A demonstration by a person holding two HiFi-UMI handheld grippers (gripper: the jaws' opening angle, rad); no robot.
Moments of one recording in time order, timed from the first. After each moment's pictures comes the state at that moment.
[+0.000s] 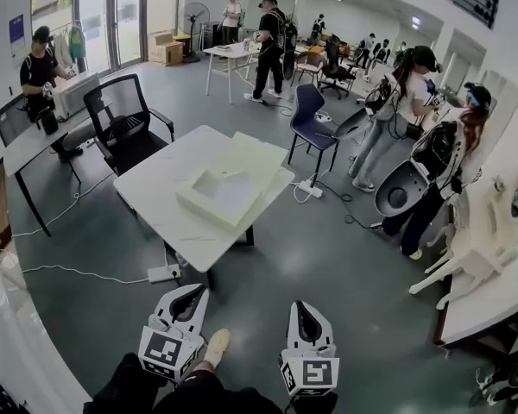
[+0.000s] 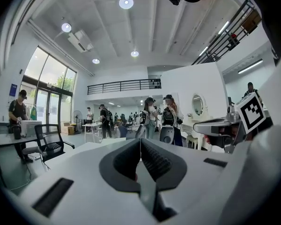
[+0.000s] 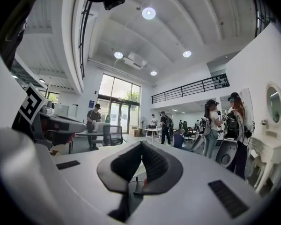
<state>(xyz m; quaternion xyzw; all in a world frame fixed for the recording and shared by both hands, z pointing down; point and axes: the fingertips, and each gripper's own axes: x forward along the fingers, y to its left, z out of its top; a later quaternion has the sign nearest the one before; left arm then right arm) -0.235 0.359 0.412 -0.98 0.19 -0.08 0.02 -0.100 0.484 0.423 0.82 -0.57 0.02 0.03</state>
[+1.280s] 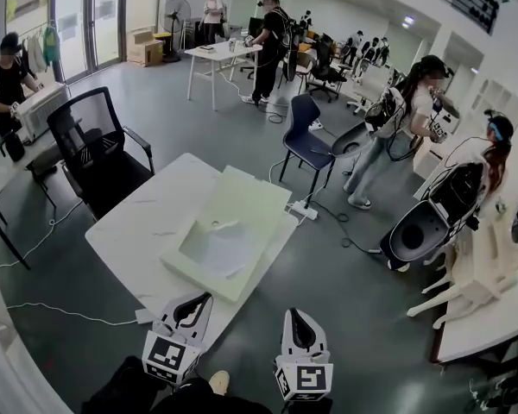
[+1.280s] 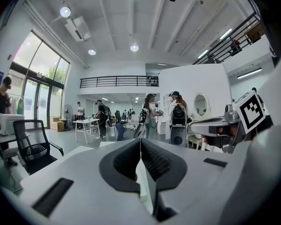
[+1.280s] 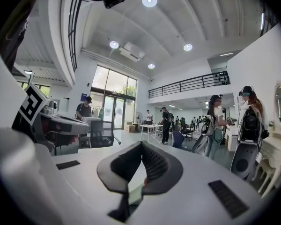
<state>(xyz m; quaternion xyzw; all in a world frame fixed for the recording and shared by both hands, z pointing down) -0.057 0.016 0.428 -0.99 0.13 -0.10 0.00 0.055 0.140 0.431 0.84 -0.54 0.04 0.05</state>
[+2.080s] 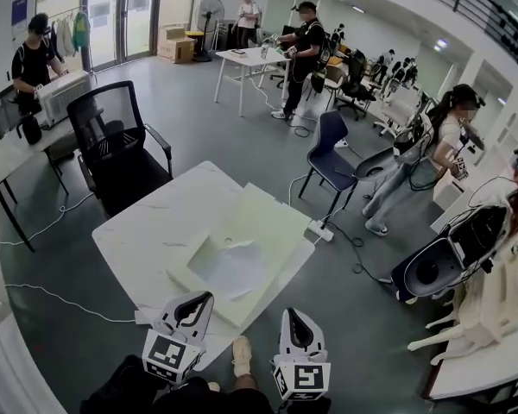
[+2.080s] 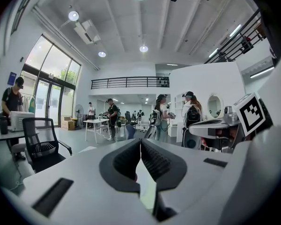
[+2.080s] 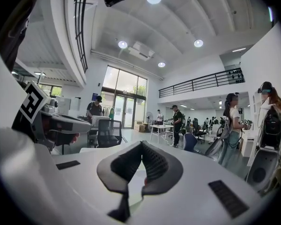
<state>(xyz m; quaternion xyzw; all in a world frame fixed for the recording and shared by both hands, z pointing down) -0.028 -0.076 0.439 -0.98 0.19 -0.09 -0.02 0.095 0.028 0.440 0.80 -0.60 0.03 0.07</state>
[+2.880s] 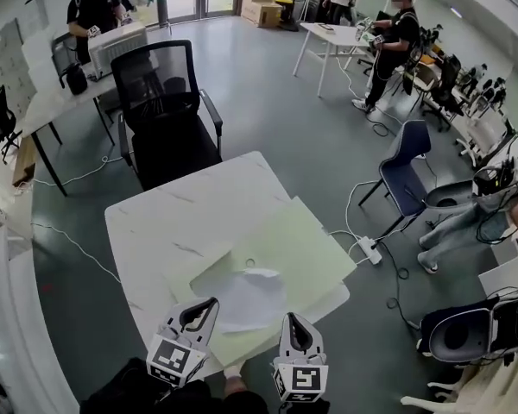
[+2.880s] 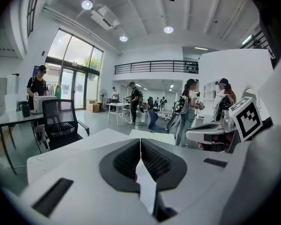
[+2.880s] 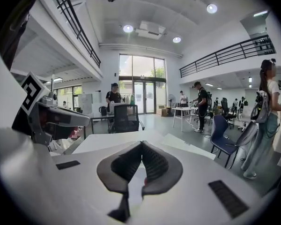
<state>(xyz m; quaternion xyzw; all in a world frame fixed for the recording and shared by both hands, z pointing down) 0.096 -0.261 0.539 -0.92 0.33 -0.16 -0.10 0.240 -0.205 0.560 0.68 -0.71 0.13 0.12</state>
